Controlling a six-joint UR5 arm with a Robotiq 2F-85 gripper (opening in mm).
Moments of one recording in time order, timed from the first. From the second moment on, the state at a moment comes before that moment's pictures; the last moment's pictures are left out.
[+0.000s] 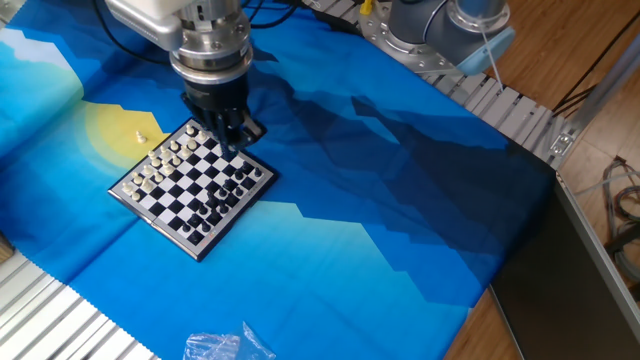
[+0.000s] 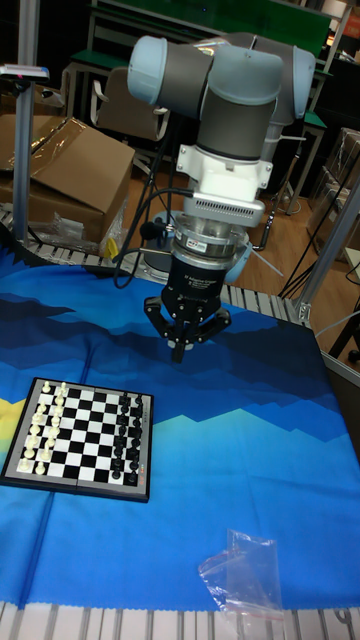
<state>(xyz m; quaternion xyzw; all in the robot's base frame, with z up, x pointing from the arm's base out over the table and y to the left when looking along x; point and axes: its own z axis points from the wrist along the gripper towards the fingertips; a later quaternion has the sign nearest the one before) 0.553 0.011 0.185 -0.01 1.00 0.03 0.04</state>
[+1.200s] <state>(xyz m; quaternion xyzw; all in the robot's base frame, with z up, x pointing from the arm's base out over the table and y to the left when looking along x) 0.541 0.004 0.174 -0.02 1.00 0.03 0.04</state>
